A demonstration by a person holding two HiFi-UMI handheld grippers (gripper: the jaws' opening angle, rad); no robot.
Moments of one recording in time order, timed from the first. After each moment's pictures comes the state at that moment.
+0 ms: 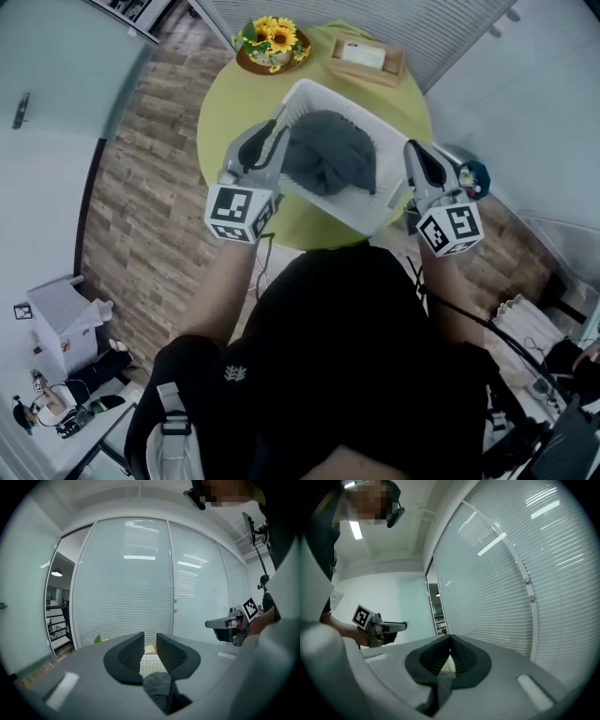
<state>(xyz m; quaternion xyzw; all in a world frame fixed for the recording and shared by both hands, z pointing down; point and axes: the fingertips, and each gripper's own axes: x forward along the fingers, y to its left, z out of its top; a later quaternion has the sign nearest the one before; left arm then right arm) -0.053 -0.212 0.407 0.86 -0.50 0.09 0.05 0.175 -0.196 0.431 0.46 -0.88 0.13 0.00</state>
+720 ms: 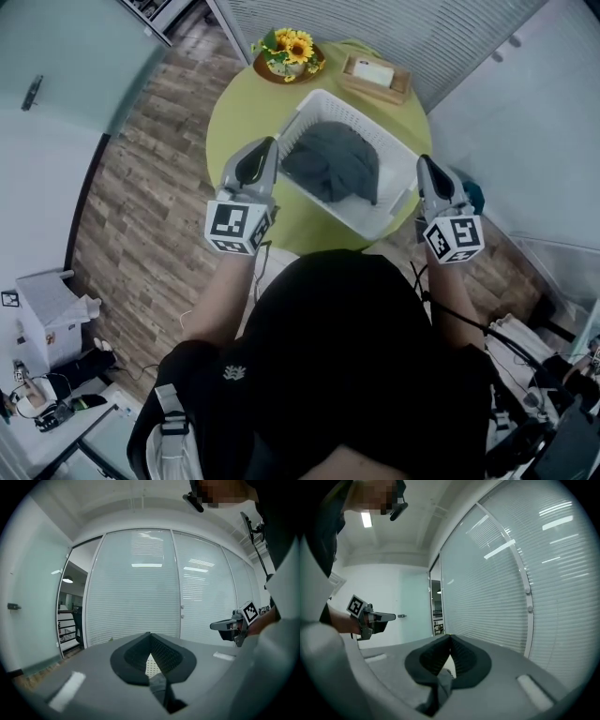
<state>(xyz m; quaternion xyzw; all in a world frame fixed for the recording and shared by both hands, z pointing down) -0.108 -0.157 0.370 0.84 -0.55 0.05 0.03 0.177 -0.167 0.406 0.47 -0.88 0.07 0.04</state>
